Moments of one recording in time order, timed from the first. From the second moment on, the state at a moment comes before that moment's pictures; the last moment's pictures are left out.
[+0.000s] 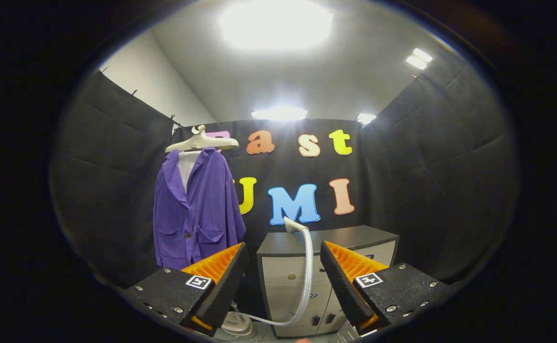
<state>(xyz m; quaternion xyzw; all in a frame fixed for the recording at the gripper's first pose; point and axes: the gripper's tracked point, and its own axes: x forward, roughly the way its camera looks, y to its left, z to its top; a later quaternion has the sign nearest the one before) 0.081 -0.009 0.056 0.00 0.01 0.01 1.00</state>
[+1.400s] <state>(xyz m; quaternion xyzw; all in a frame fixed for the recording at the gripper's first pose) 0.430 -0.071 0.065 0.05 0.11 0.10 0.99</state>
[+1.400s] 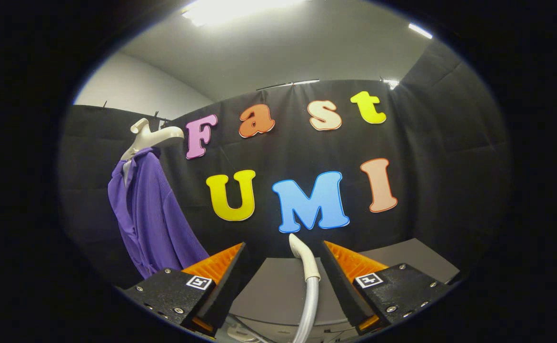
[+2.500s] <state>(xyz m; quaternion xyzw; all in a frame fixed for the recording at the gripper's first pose) 0.576 -0.072 -0.115 0.17 0.38 0.13 0.90</state>
